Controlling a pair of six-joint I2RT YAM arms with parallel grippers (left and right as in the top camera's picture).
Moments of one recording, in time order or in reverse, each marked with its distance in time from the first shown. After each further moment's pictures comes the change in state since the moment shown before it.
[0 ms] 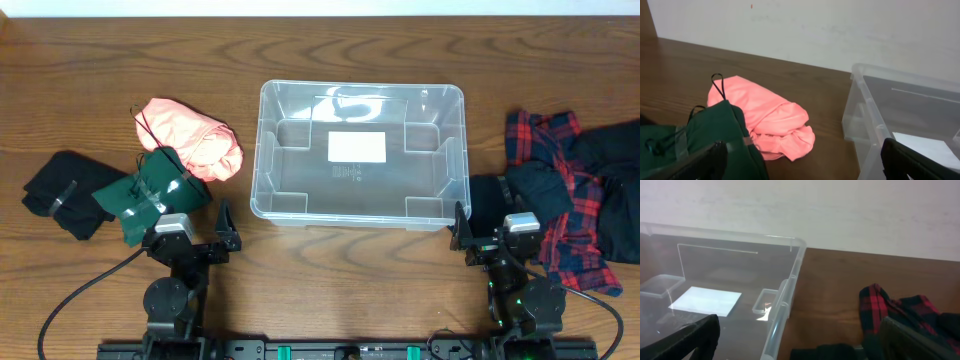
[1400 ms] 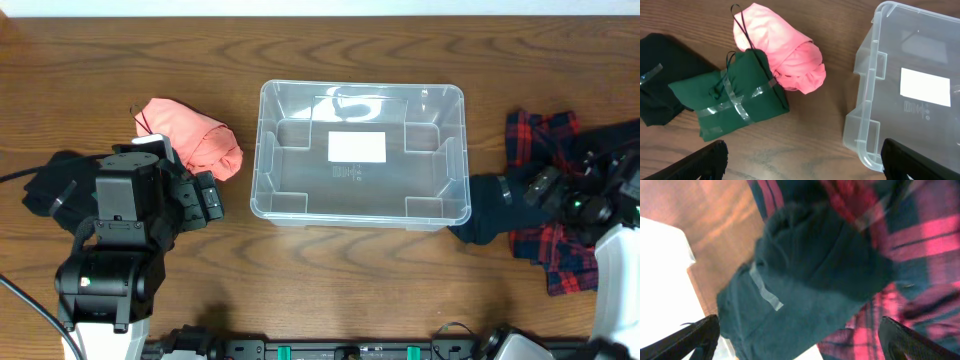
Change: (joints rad) left arm 0.000 0.896 1.070 -0.893 -0.014 -0.042; right arm -0.573 1.278 0.840 -0.630 -0.201 0.167
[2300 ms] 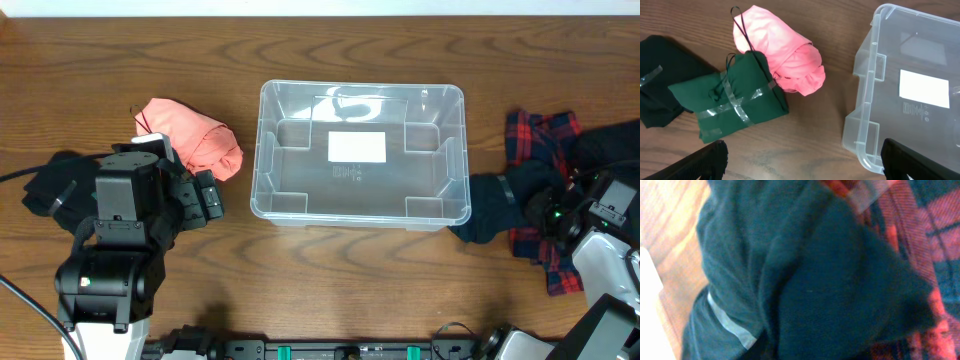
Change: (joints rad) left arm 0.000 0.000 0.000 0.008 0.000 0.000; right arm -0.008 0.097 -0.235 0.402 -0.027 0.134
